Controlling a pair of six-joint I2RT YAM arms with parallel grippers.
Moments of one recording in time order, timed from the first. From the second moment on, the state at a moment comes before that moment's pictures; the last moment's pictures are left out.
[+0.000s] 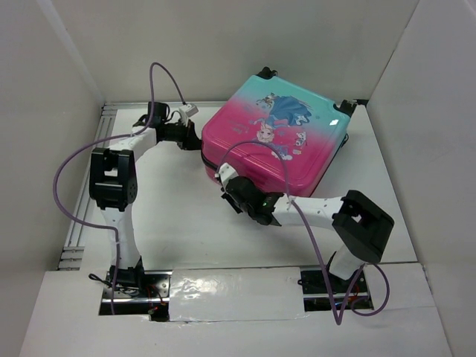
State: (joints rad) left arm -0.06 2.09 1.58 -0.31 0.93 0.29; right arm 0.98 1.59 0.87 0.02 0.33 0.04
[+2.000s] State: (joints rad) left arm -0.13 1.87 1.53 -0.02 0.39 -0.09; right arm 0.79 1.50 1.69 -0.55 0.61 0.29
